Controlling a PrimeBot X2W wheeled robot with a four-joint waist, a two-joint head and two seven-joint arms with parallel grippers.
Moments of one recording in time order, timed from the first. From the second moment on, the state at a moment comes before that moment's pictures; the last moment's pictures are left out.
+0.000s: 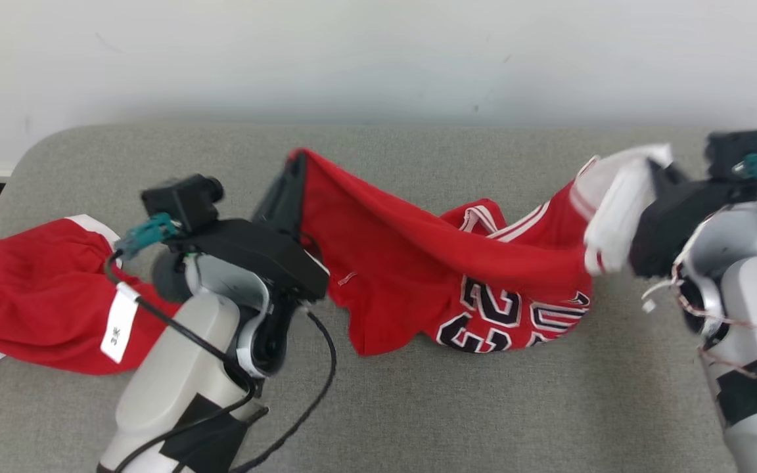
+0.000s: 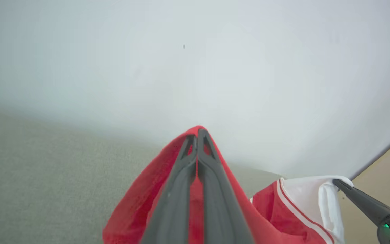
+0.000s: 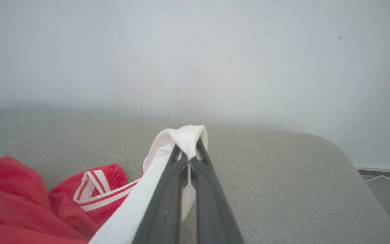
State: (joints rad) left arm -0.66 0.04 -0.51 0.41 -0.73 0.11 -0.05; right arm -0.55 -0.19 0.04 0.32 0.21 -0.06 0.37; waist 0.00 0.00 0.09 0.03
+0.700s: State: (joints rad) left arm -0.60 0.04 -0.56 0.51 -0.65 0.12 -0.06; right arm -0.46 -0.19 -0.07 0.32 0.16 -0.12 0.25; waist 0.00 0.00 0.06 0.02
